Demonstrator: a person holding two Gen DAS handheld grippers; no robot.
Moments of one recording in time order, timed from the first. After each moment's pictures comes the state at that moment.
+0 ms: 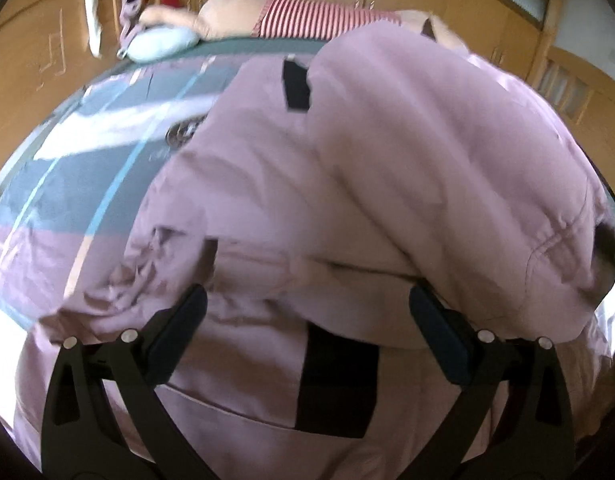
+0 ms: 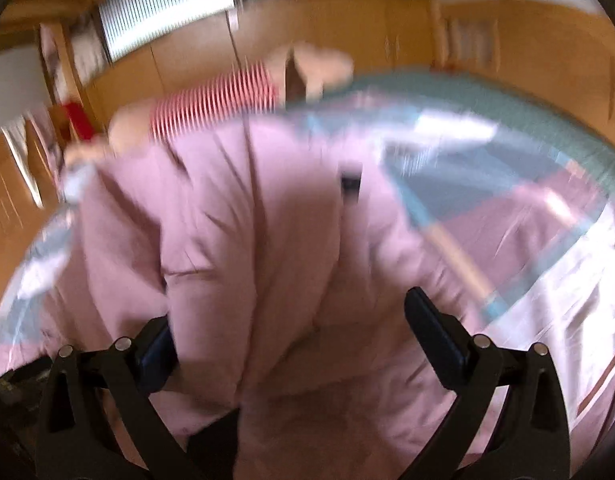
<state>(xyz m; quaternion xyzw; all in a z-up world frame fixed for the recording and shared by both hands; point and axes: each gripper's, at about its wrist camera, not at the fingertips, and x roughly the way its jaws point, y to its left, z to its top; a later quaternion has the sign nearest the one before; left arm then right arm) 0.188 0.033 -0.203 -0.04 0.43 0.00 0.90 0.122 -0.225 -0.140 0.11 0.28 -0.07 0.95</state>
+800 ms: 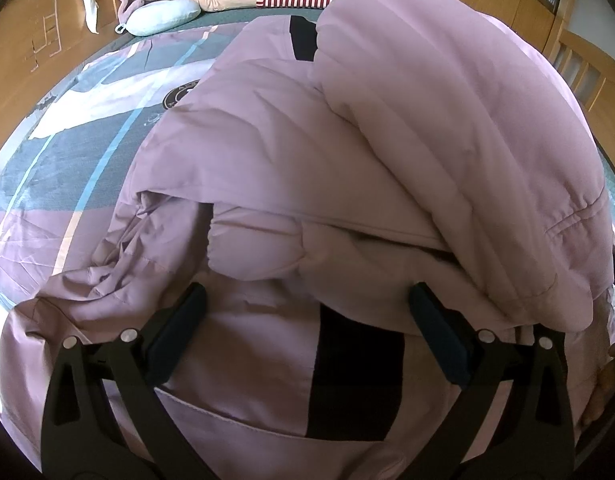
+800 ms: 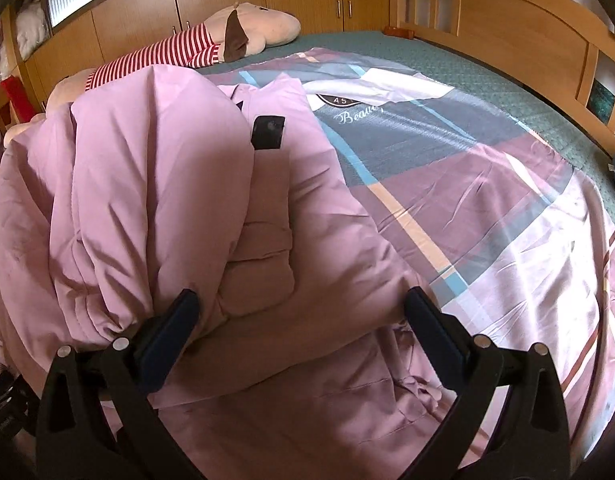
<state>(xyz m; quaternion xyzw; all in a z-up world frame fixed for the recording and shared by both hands) 0.198 0.032 -0.232 -0.04 0.48 0.01 0.88 0.167 -0.258 -0.194 0.11 0.42 -0.15 0.89</state>
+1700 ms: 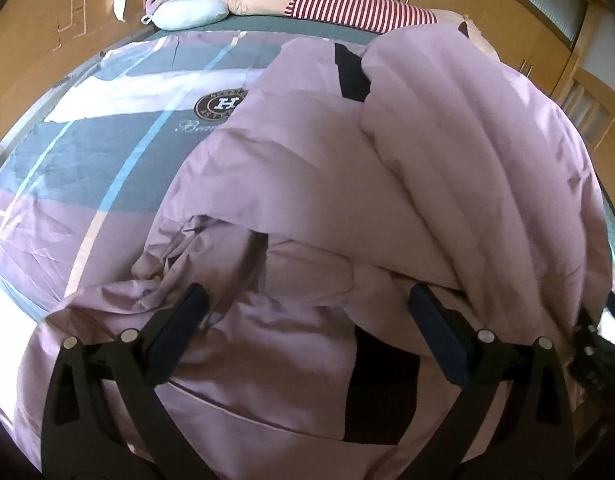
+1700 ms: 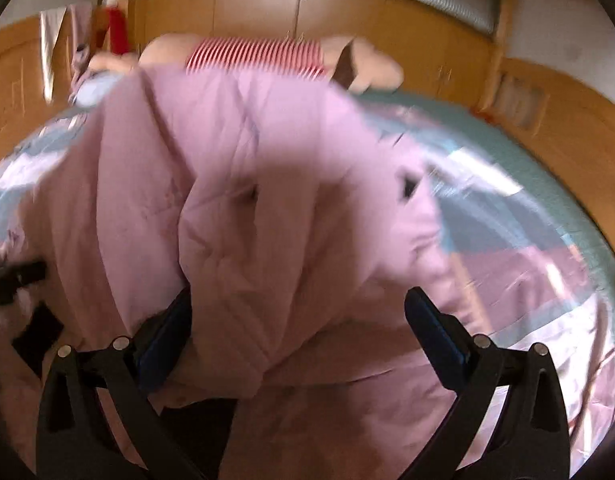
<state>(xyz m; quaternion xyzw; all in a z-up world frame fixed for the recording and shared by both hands) 0.196 0.056 -0.217 -0.09 0.46 0.03 0.88 0.164 -0.195 -0.183 -0.02 0.39 -0.01 0.92</state>
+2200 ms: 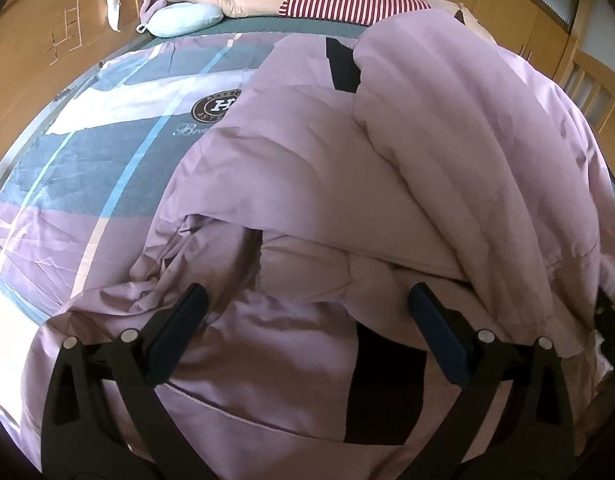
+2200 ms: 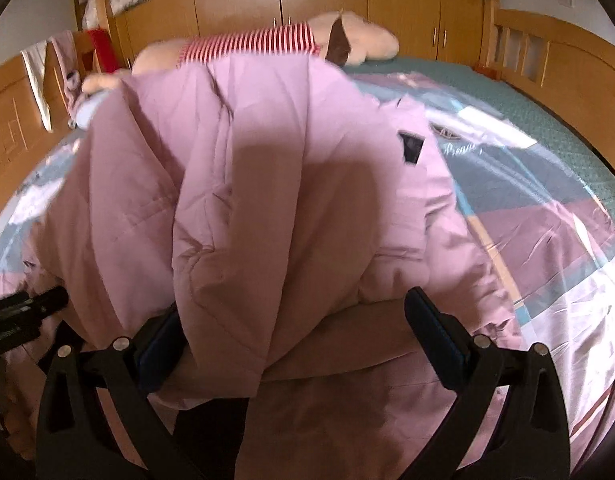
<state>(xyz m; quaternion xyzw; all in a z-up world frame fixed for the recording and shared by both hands) 0.198 0.048 -0.218 -0.06 0.46 0.04 0.88 0.153 -0.206 -0.171 0.04 0.36 -0.01 0.93</state>
